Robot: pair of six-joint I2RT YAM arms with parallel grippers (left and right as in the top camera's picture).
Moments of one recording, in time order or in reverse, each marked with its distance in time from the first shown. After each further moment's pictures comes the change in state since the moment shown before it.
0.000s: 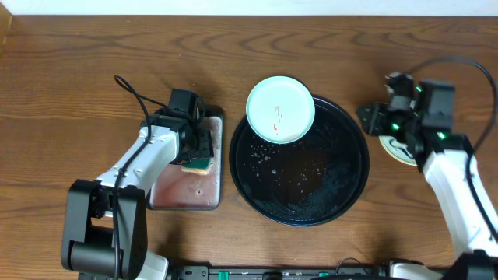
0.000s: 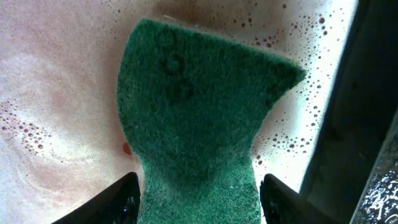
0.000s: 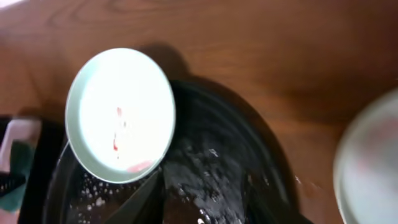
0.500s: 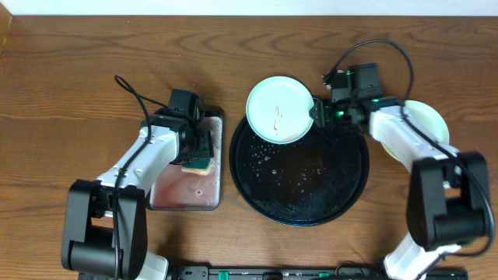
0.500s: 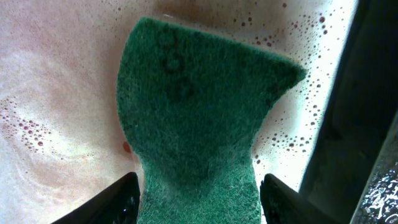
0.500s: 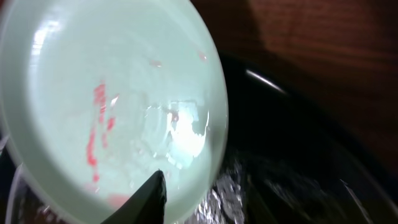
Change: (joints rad) left arm 0.000 0.000 0.000 -0.001 0.000 0.000; right arm 0.236 0.459 0.166 0.129 0.062 -0.009
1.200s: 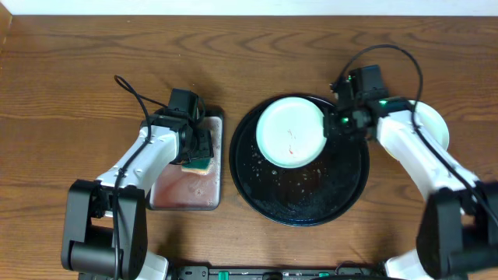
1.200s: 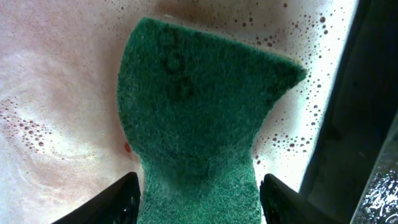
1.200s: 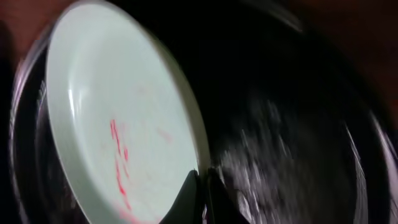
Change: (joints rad) left arm 0.000 0.000 0.000 -0.001 0.000 0.000; right arm 0.008 -0.177 0.012 -0.343 0.092 0.096
